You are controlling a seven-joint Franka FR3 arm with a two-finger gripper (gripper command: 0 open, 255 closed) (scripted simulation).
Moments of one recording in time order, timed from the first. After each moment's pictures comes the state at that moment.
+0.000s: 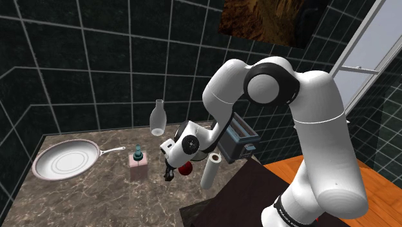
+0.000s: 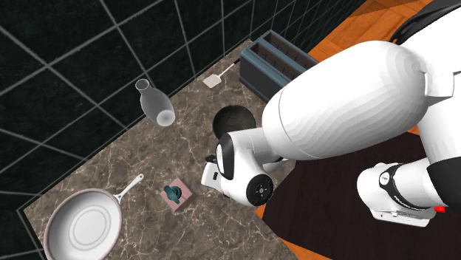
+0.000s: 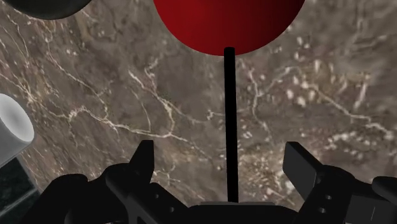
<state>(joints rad) 0.27 0.67 -0.09 -2.11 -1.97 2.98 1.26</state>
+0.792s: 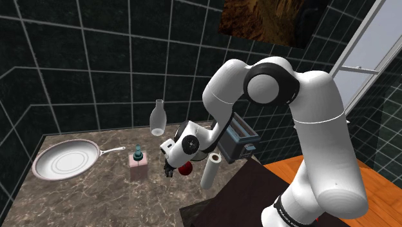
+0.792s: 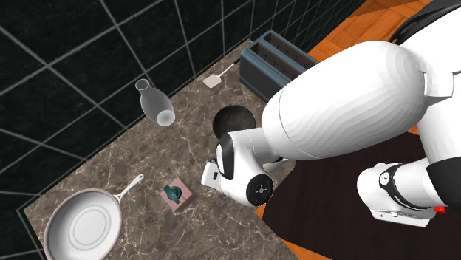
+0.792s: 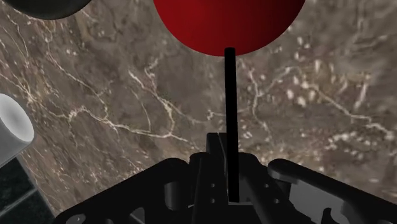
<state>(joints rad) 0.27 0.67 -0.09 -2.11 -1.97 2.98 1.26</state>
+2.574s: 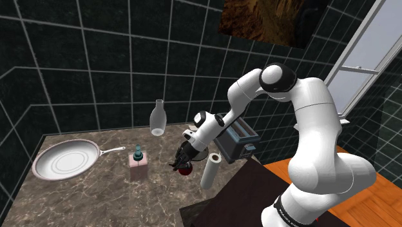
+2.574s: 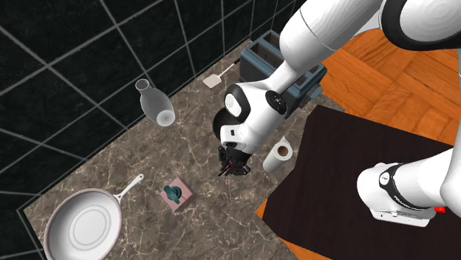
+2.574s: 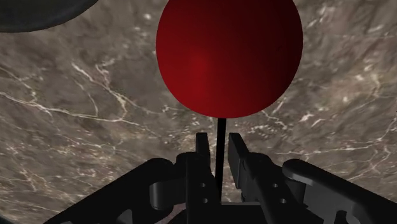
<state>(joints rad) -0.65 0.91 0.57 -1.94 -2.79 3.42 1.36</state>
